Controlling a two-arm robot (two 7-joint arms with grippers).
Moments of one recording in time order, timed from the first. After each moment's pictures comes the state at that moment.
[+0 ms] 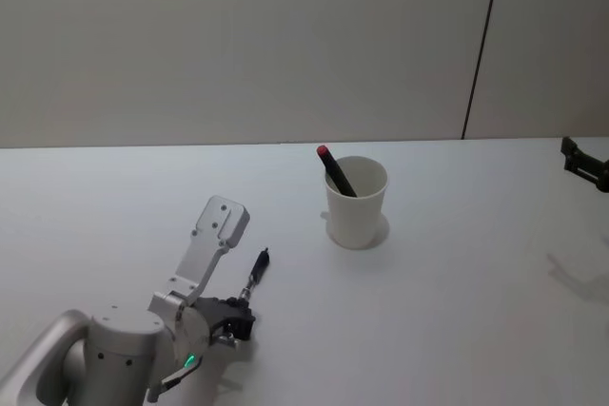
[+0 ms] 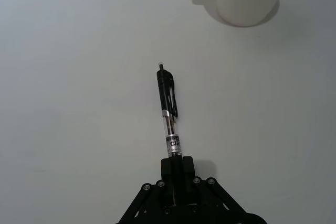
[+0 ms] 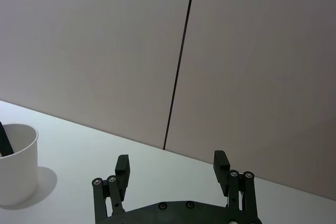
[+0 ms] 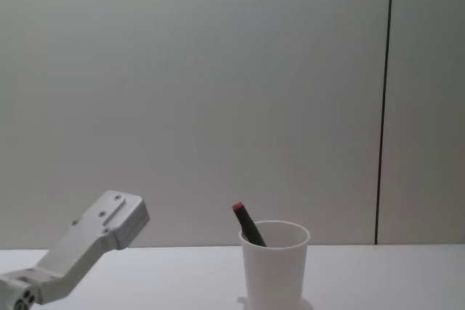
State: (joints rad) left arm -0.18 0.33 0.39 -1.52 -0.31 0.72 -0.01; right arm 0.17 0.26 0.12 -1.47 0.06 0.07 0.48
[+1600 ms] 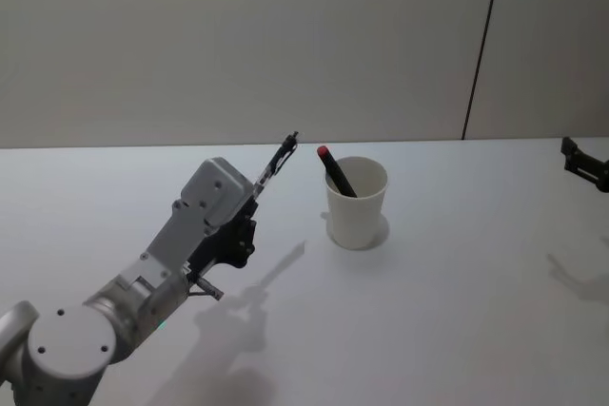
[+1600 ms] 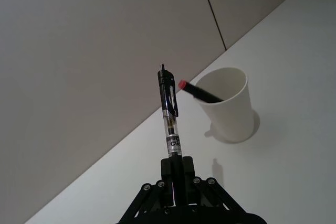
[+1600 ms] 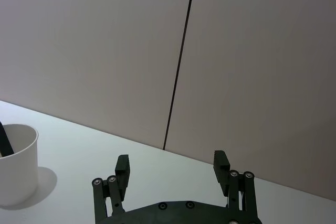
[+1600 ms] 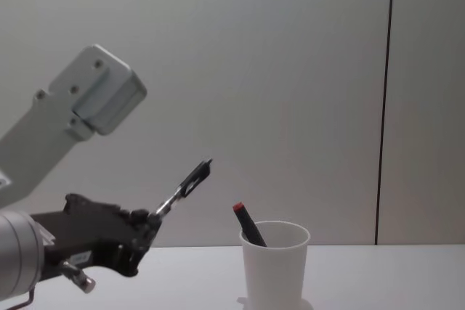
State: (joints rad) left arm -0.10 0.47 0.37 -1.73 -0.03 0.25 -0.14; right arm 0.17 0.26 0.12 -1.47 0.06 0.07 0.48
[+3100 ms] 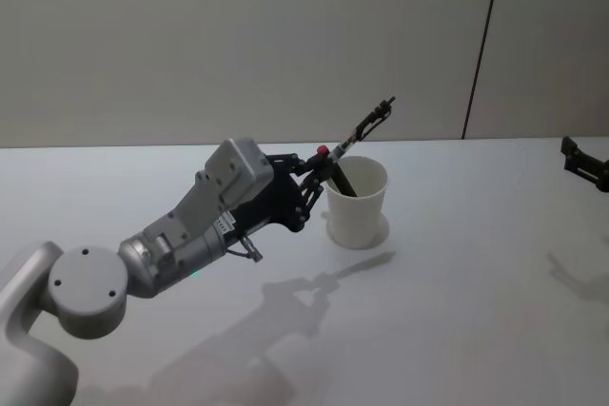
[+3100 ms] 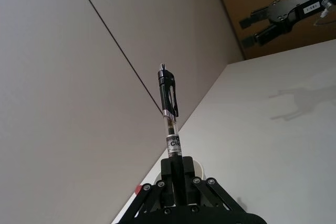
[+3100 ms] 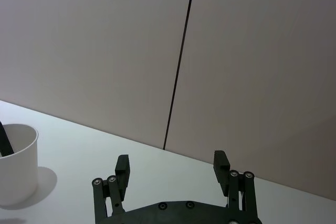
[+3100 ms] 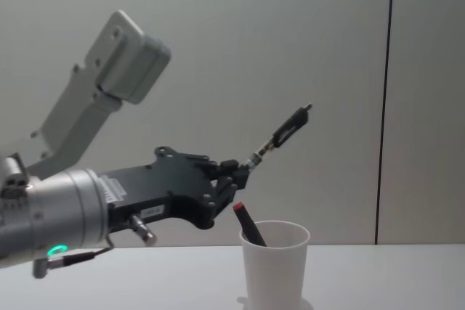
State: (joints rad) left arm -0.32 0.36 0.37 -1.41 -0.04 -0.18 -0.52; right arm 0.17 0.26 0.12 -1.47 0.06 0.07 0.48
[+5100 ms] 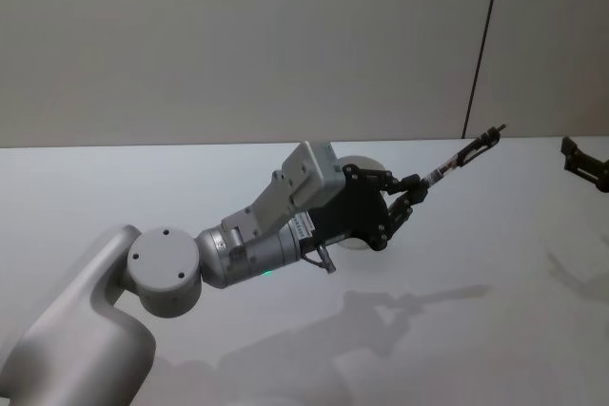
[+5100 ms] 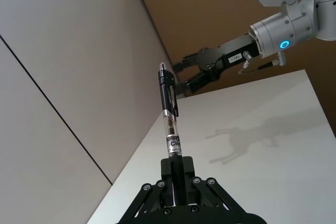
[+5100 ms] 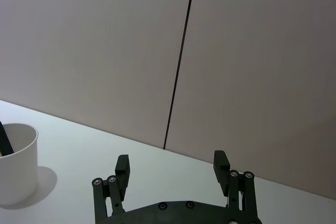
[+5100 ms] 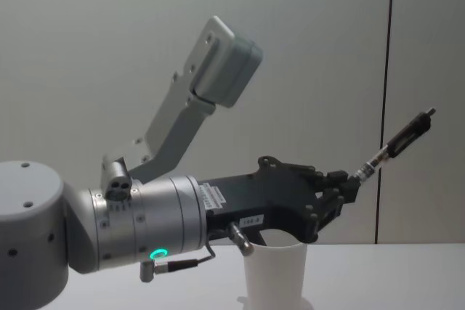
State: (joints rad) left arm -0.46 0.23 0.48 -1.22 -0.11 -0.27 -0.73; right arm 0.17 0.26 0.12 -1.47 0.06 0.07 0.48
